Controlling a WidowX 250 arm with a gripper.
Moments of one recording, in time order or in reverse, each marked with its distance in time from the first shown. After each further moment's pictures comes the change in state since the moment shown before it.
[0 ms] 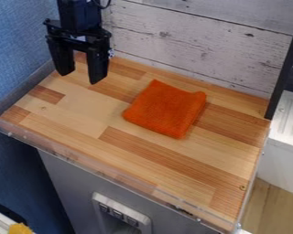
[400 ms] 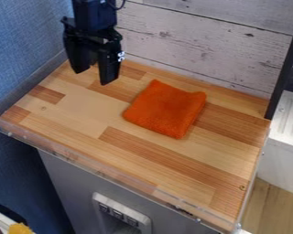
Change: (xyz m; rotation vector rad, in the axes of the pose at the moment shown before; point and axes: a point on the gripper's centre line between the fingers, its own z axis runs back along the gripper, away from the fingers) arm 0.013 -0.017 0.000 0.023 -0.039 -0.195
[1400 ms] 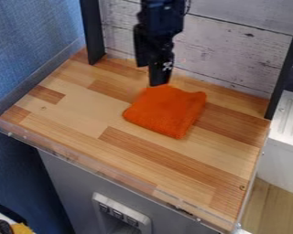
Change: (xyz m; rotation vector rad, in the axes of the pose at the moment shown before) arm 0.059 -0.054 -0.005 0.049 -0.063 -0.537
